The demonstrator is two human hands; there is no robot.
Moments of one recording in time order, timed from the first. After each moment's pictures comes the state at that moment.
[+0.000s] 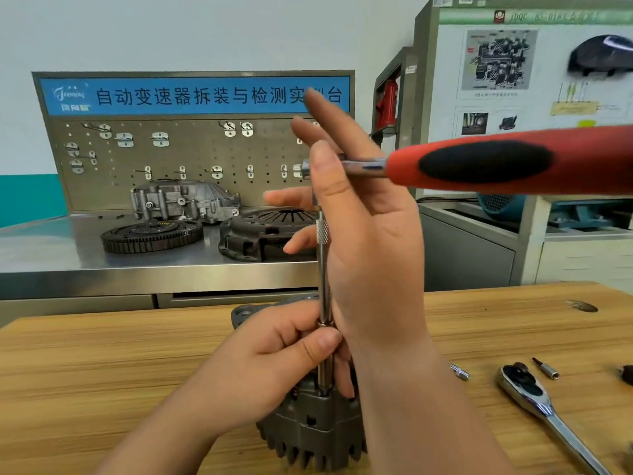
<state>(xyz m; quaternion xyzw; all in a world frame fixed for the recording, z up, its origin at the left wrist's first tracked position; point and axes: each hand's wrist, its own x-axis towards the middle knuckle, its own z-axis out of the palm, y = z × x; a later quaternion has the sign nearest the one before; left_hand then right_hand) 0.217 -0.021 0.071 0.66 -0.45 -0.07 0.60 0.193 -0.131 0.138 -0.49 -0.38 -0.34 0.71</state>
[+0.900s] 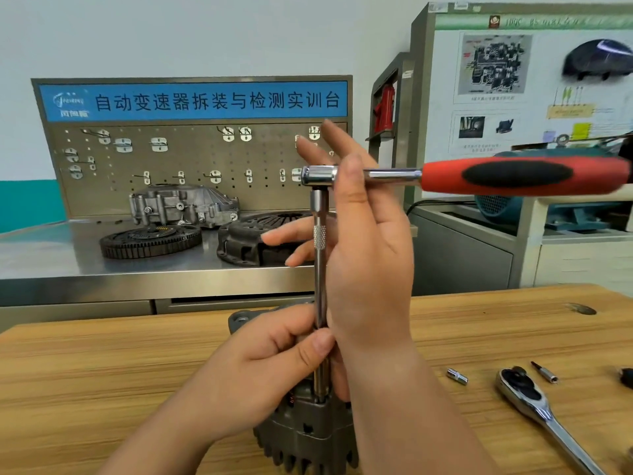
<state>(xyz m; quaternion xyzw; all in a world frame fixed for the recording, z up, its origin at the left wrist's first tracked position) 0.218 -0.020 0.070 0.64 -0.45 -0.07 0.62 0.197 -0.129 0.133 -0.48 -0.32 -0.34 0.74</state>
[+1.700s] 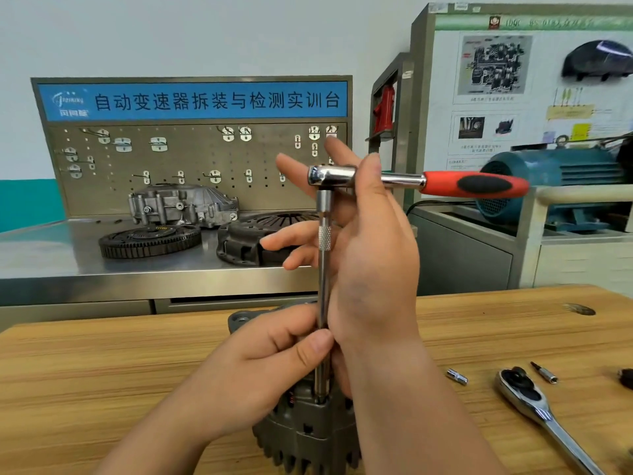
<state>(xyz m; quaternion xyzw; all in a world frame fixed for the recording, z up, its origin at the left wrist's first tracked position) 0.219 -0.019 0.071 0.63 -0.46 -0.10 0.62 0.199 -0.132 0.134 -0.46 -0.31 -0.25 0.80</state>
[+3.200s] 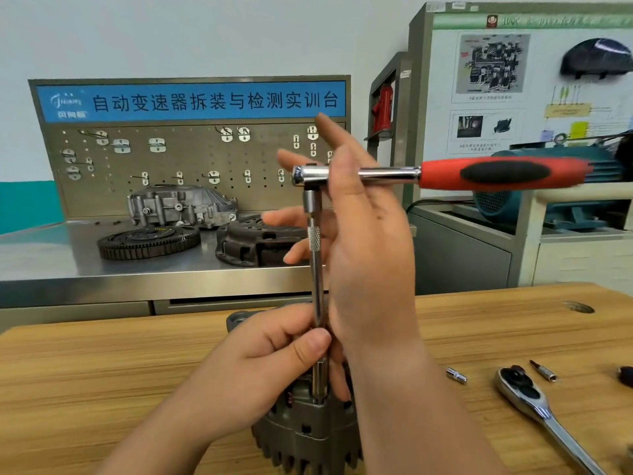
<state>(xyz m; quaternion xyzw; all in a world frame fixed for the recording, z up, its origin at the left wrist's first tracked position) 0.221 -0.020 0.070 0.65 -0.44 -0.08 0.61 0.195 -0.135 0.137 -0.49 -0.34 -0.30 0.75</state>
